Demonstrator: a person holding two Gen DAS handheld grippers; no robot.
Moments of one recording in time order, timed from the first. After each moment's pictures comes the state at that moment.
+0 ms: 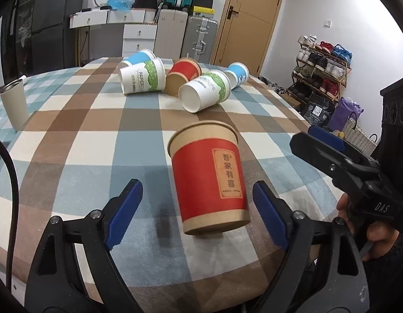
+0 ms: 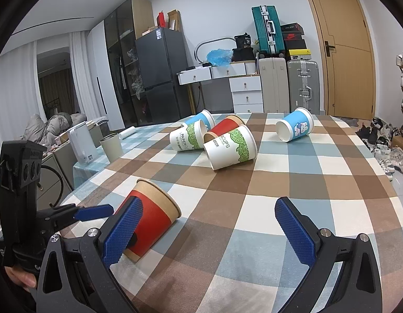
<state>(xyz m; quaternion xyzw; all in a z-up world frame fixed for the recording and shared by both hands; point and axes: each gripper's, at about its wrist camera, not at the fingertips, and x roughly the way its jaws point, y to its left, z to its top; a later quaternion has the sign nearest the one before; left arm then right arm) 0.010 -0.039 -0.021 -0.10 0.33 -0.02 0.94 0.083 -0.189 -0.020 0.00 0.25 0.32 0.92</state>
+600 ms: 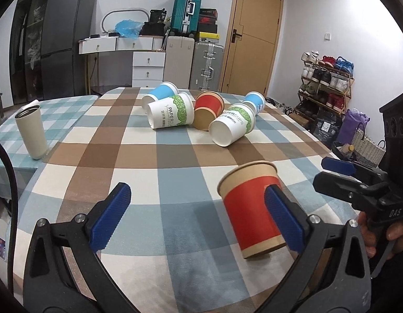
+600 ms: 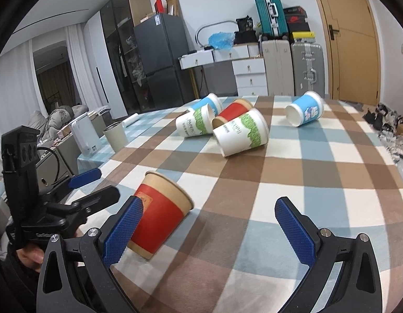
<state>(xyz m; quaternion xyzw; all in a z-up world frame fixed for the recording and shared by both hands) 0.002 0.011 -0.005 -0.08 0.26 0.01 0.96 0.090 -0.168 -0.021 0.00 0.31 0.33 0.89</state>
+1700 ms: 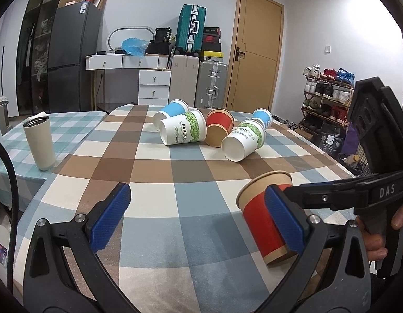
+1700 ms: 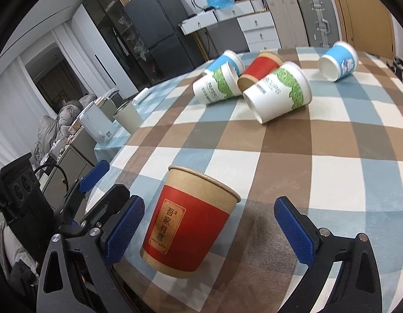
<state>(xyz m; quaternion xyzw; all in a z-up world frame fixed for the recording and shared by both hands) -0.009 0.024 -0.012 -0.07 0.21 0.03 0.98 0.125 -0.116 -0.037 0.05 0.44 0.36 0.82</state>
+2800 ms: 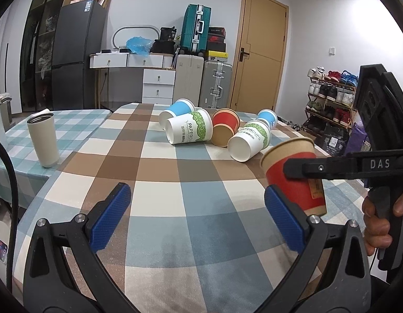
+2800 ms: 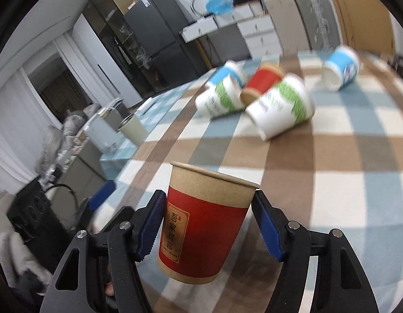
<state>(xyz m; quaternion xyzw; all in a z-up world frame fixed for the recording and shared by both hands) -0.011 0.032 -0.013 -0.08 0.21 0.04 0.97 0.129 -0.117 -0.015 0.04 0.39 0.35 0.85</state>
